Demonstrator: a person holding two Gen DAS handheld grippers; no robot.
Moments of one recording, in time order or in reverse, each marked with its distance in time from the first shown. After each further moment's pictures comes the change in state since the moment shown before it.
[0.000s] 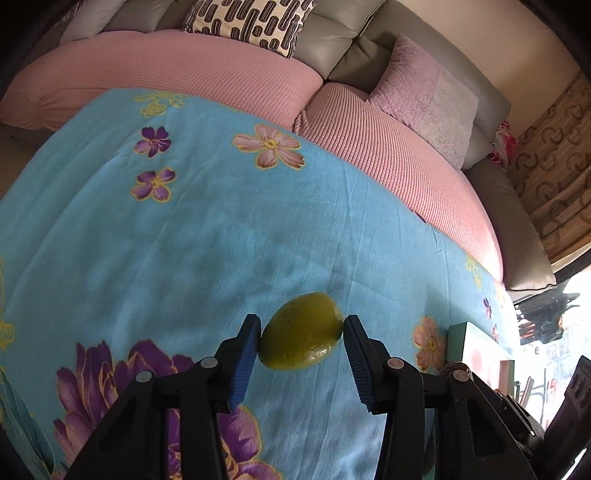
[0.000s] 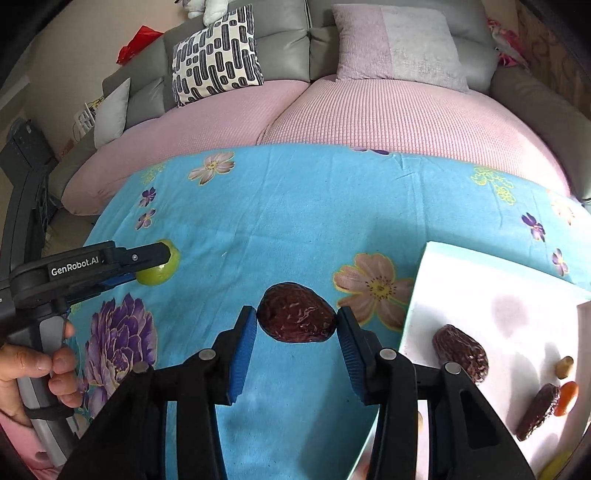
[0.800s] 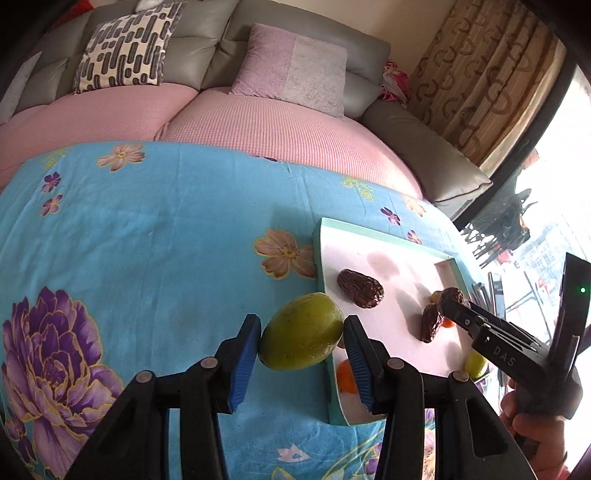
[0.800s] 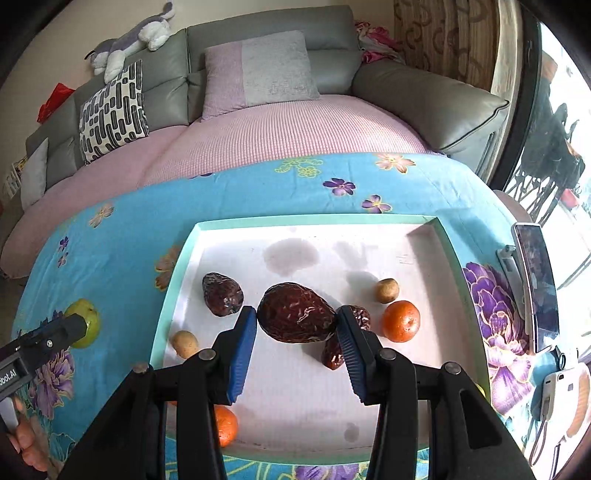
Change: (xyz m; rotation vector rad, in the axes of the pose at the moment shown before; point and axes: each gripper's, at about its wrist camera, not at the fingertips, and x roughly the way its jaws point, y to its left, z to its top) left arm -0.016 -0.148 -0.115 0.378 0.006 -0.156; right arm -0.098 -0.140 -0.072 0.246 -0.117 -0.294
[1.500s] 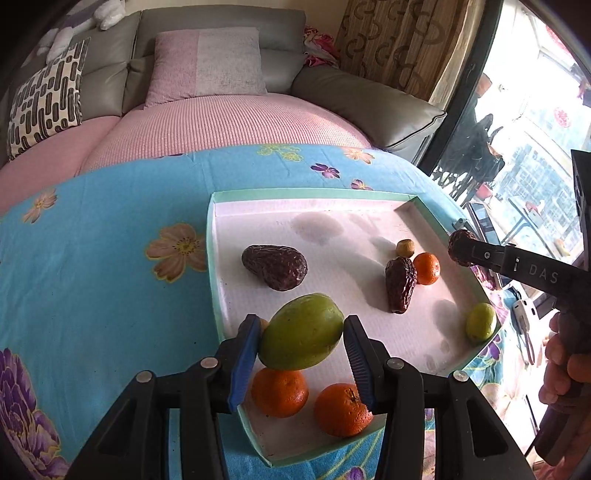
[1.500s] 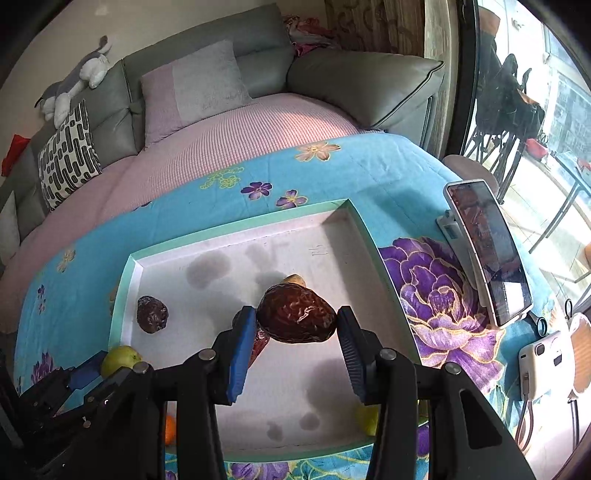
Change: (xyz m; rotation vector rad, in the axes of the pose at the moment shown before) left arm 0.060 -0.072 -0.018 0.259 0.030 -0.034; right arm -0.008 -0.073 -0.002 0.177 -0.008 -0.068
